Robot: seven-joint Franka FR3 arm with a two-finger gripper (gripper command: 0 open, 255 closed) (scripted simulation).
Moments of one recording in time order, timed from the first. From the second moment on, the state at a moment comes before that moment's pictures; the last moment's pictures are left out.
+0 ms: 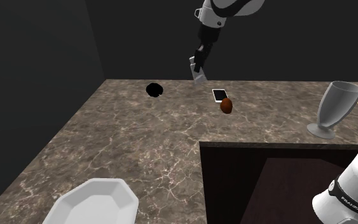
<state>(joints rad) -0.24 -0.03 0.12 -1.94 0.06 2.12 -0.35</state>
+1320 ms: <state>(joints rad) -0.32 0.08 0.04 -1.97 0.10 2.25 -0.55</state>
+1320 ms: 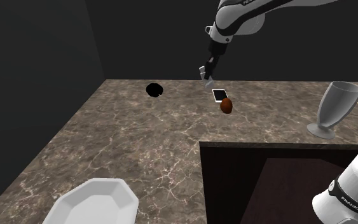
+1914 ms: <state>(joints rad) -0.32 0.13 0.04 -2.04 0.10 2.37 -0.56</state>
